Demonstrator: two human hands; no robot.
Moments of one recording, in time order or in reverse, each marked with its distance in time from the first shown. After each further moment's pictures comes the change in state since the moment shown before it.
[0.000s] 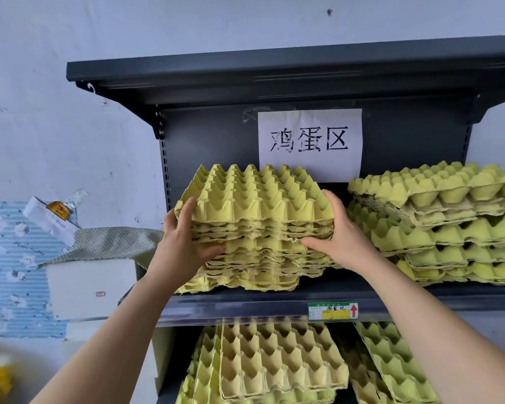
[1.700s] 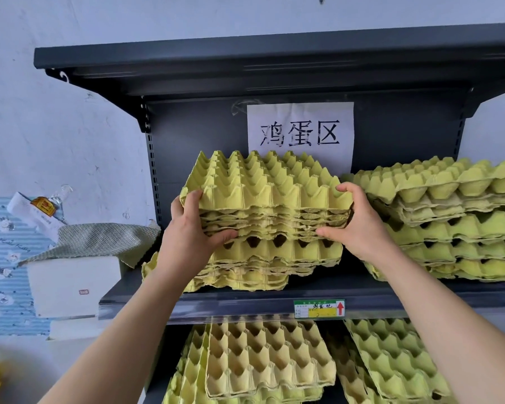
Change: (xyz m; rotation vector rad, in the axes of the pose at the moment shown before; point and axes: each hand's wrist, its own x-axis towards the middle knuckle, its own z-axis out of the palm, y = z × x) left_hand 0.004 0.053 0.017 0.001 0.091 0.019; right_hand 0.001 0.021 -0.035 0.086 0.145 0.035
